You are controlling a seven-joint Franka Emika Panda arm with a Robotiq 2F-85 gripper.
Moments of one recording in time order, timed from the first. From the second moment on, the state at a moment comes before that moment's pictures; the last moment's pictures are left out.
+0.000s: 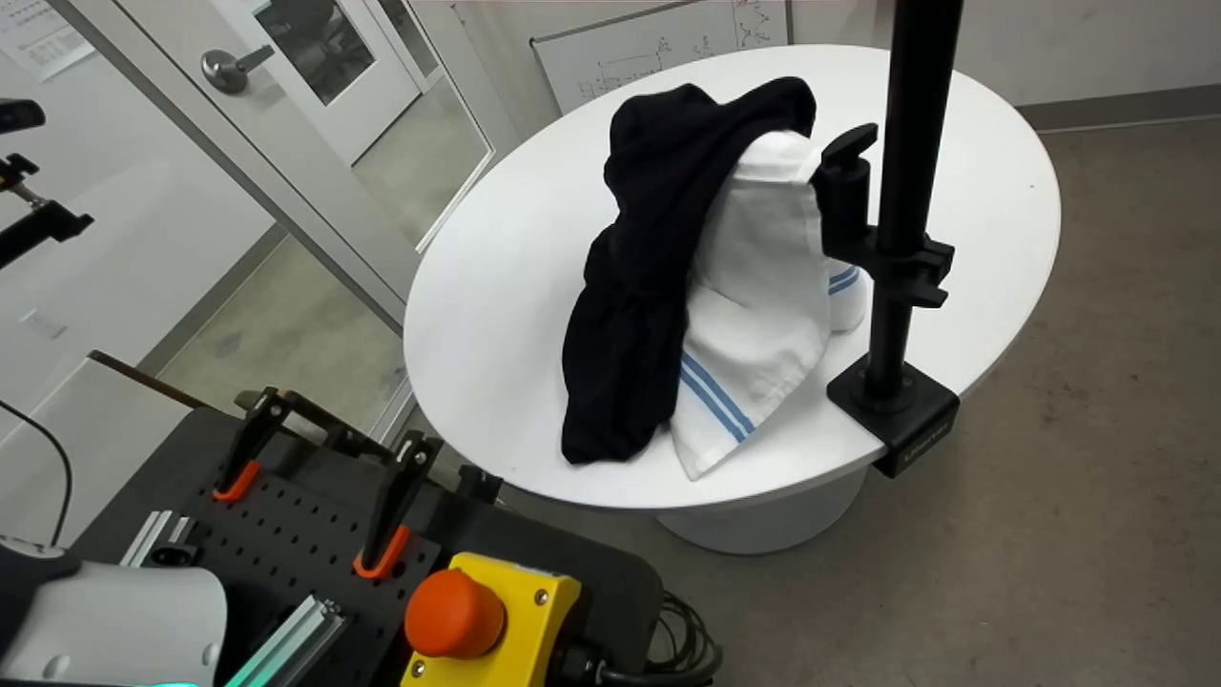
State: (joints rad) arm -0.23 -0.14 -0.11 -2.38 -0.10 2.46 0.38
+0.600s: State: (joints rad) arm -0.27 0.05 -0.17 -2.38 -0.42 2.59 0.96
